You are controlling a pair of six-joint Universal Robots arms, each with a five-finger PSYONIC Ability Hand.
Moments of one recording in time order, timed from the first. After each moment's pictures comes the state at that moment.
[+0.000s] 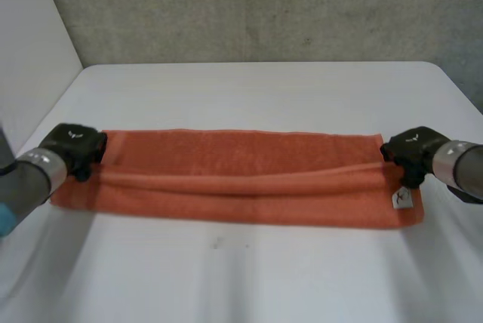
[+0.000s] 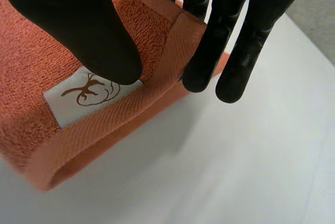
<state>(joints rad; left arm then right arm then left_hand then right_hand) 4.65 -2.01 -1.57 3.15 -1.40 3.71 1.66 -1.03 1.34 0.33 1.34 2.42 1.16 1.22 1.21 1.22 1.02 0.97 1.18 1.18 1.19 0.99</state>
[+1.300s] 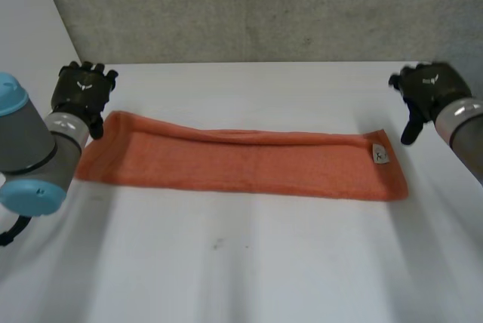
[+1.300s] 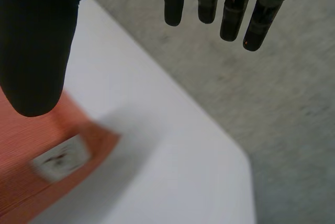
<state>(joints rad) 4.53 -2.07 -1.45 3.49 -1.54 3.68 1.71 -1.14 1.34 0.02 1.44 2.62 0.18 0.18 0.18 0.18 0.03 0.21 0.23 0.22 0.24 0.08</state>
